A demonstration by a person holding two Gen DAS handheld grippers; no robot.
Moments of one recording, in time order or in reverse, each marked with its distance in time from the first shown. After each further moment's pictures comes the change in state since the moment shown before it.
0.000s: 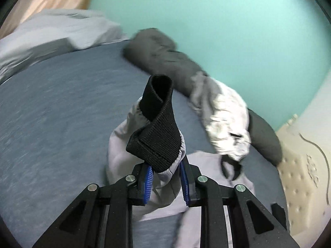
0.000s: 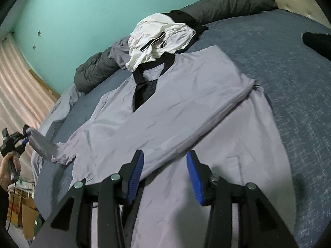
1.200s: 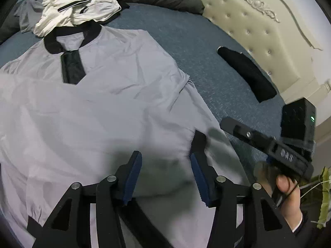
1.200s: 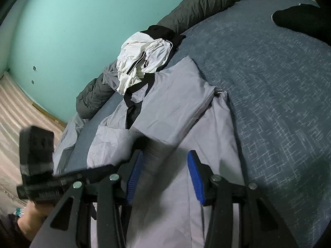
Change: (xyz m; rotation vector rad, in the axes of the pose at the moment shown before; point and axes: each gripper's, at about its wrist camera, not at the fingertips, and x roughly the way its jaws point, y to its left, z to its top) left arm 0.138 -0.291 -0.322 0.633 0.678 -0.328; right arm -0.038 -0.063 0.014 0.172 -0.050 0.080
